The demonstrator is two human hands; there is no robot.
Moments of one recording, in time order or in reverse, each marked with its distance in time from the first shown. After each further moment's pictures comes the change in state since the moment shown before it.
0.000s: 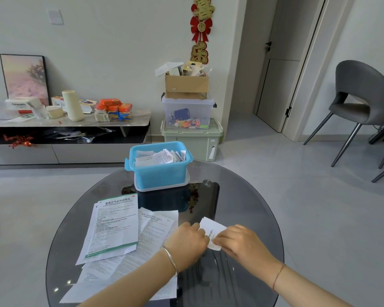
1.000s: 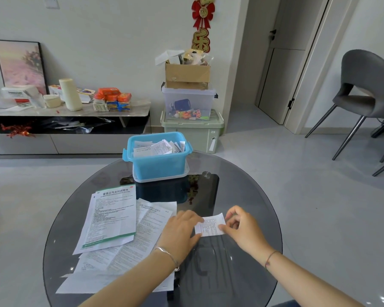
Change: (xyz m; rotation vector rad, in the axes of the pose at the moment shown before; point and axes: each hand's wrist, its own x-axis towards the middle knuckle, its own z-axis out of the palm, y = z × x) left_hand -0.007 0.006 0.011 -0.552 0.193 -0.486; right_hand 0.007 0.006 0.011 0.640 0.020 0.888
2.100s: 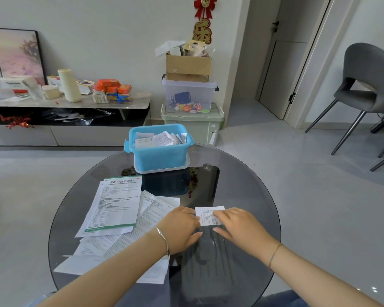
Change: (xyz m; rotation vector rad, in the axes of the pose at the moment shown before) left_hand -0.004 -0.012 -0.015 0.326 -0.282 0.331; right_hand -0.012 -0.004 -0.003 -0.826 0.027 -0.835
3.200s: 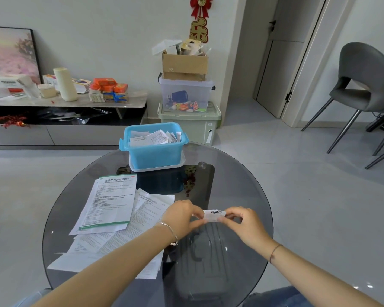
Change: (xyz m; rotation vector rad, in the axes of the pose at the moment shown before) left_hand 0.029 0.005 0.007 -0.486 0.181 -0.207; right_hand -0.020 0.009 -0.002 0.883 -0.036 0.720
